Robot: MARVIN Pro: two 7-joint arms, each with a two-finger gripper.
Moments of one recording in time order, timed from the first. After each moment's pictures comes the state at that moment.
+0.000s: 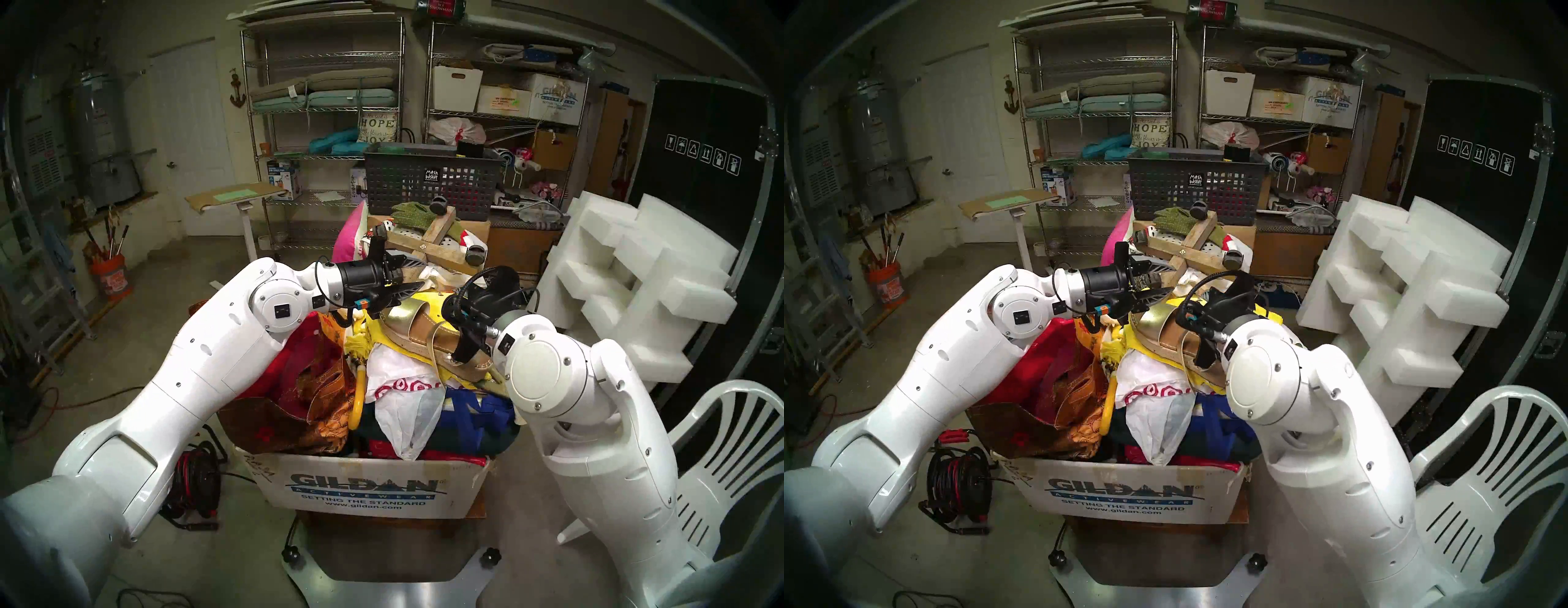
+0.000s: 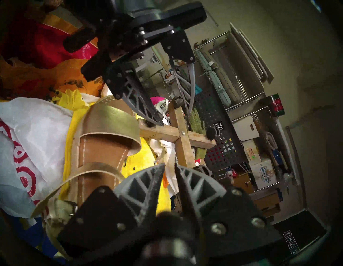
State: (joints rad) left arm 0.91 -1.07 -1.02 -1.51 0.58 -0.57 -0.44; right arm -1.41 -1.18 1.21 -2.27 -0.93 0.68 0.70
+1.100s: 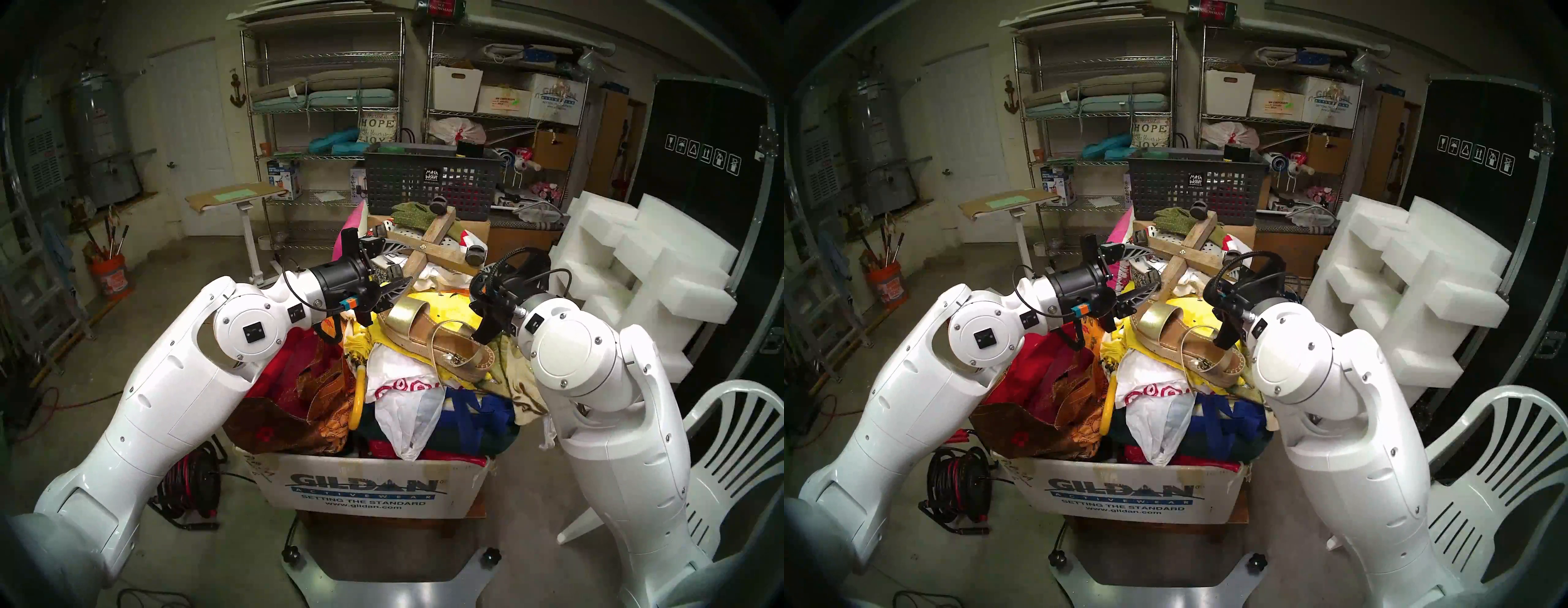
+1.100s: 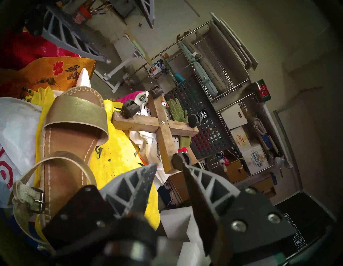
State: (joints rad) left arm 1.16 -0.96 -1.15 -1.90 0.45 -0.21 -0.46; right arm -1.41 -1.19 1.30 -2.27 -0.89 0.70 0.68
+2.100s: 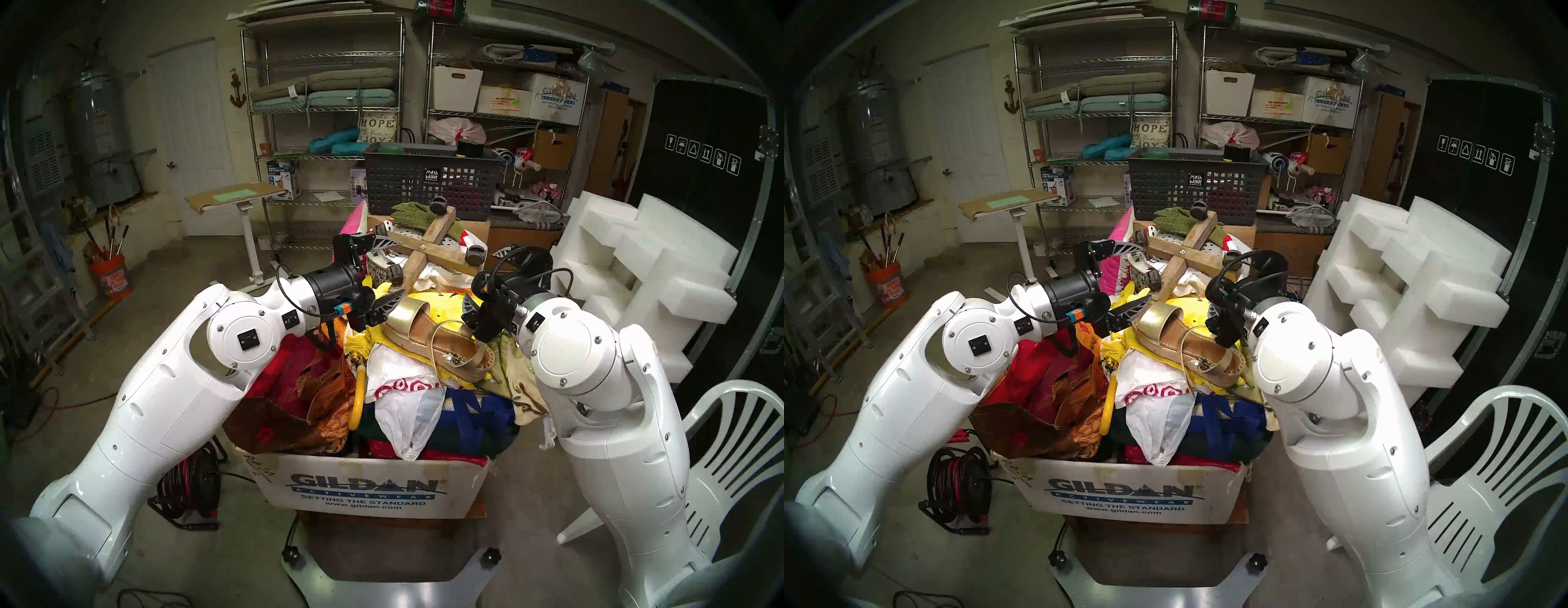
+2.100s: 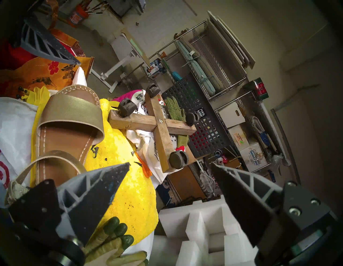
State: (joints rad) left arm 1.19 -0.94 -1.16 -1.91 0.45 -0.18 -0.46; right arm -1.41 -1.20 1.30 -2.26 -0.89 0.69 0.67
